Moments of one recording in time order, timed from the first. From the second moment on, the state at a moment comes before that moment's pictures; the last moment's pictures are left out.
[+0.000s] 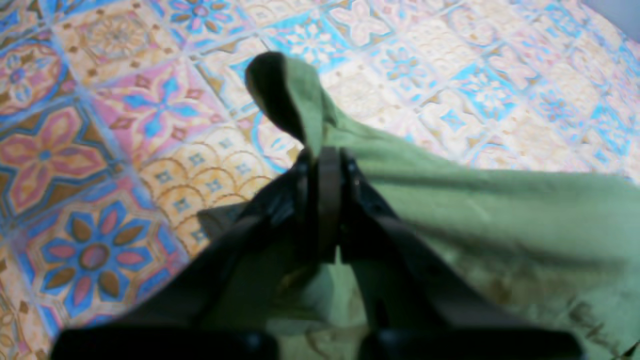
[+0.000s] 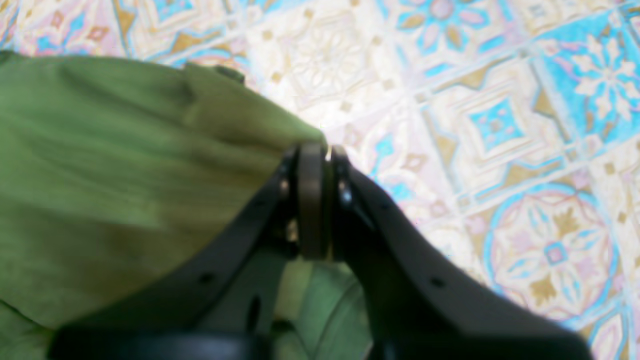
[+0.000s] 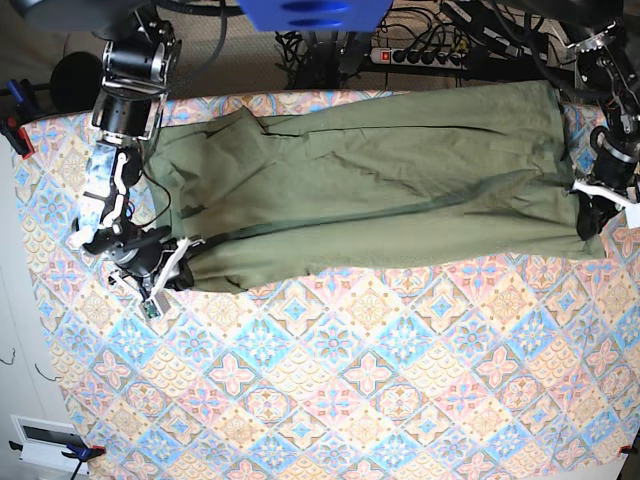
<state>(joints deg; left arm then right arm) 15.7 -24.1 -40.2 87.6 -45.6 -32.5 34.1 11.8 12.1 15.2 80.2 14.8 41.0 -49.5</state>
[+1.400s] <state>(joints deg) 27.0 -25.8 -34.7 84.0 -27.5 -39.0 33.7 -8.7 16.2 19.9 93.4 25.0 41.1 -57.7</state>
